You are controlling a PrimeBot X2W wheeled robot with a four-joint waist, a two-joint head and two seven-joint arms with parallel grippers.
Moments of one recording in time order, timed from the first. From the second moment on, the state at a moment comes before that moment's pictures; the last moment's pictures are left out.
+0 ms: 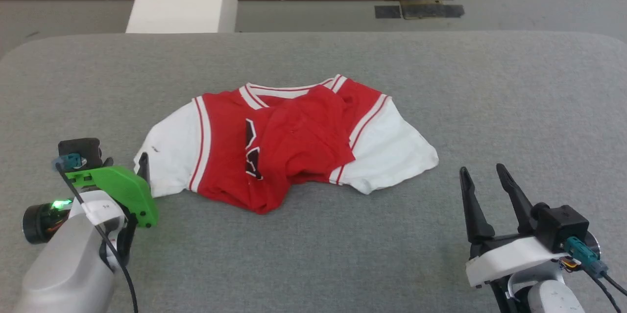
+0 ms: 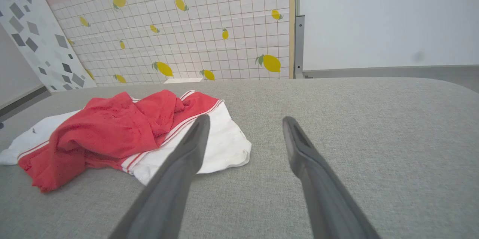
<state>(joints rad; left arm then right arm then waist) -0.50 0.48 -0.47 0.65 -0.74 0.12 0.02 -0.07 -0.05 0.02 0.20 0.16 0.13 -0.25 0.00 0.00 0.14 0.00</state>
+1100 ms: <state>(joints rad) -0.07 0.11 -0.24 0.03 -0.17 -0.03 -0.26 -0.37 -0.10 -0.23 0.44 0.00 0.13 0.59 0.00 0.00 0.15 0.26</state>
